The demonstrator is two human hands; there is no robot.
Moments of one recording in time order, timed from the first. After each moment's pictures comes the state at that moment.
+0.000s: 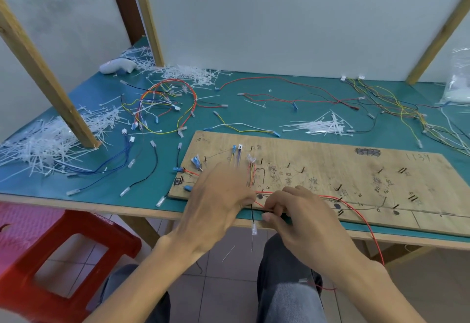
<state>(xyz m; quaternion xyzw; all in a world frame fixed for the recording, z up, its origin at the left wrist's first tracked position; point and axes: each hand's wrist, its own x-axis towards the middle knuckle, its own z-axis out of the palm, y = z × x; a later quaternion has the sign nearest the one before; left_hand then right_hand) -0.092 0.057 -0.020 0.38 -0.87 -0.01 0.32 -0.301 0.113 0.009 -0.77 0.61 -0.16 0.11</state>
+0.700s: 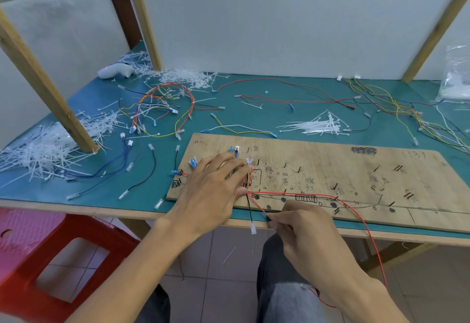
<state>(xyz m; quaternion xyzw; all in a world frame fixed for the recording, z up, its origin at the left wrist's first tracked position) -0.089 0.023 -0.023 0.41 -0.89 0.08 0.18 -0.302 0.133 0.003 -0.74 0.63 -0.19 0.14</state>
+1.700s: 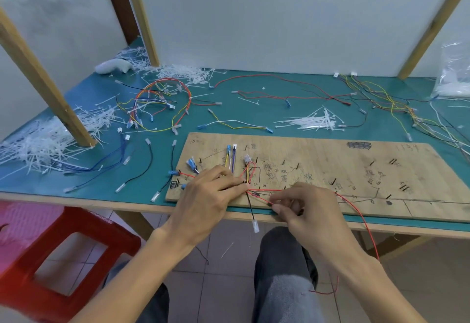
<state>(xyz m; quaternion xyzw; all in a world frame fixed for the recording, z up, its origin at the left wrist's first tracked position) -0.087 0.051 -0.031 0.33 -0.89 0.05 0.31 -0.322 0.117 -0.007 -0.65 0.65 -0.32 0.22</state>
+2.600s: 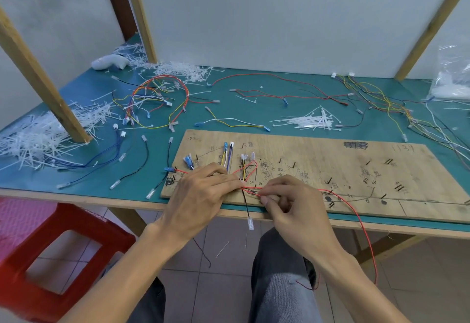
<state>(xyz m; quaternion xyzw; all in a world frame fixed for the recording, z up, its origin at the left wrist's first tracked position) -0.083 0.044 -0.036 0.32 -0.89 0.04 0.33 -0.310 0.109 -0.022 -0.65 0.62 -0.39 0.21</state>
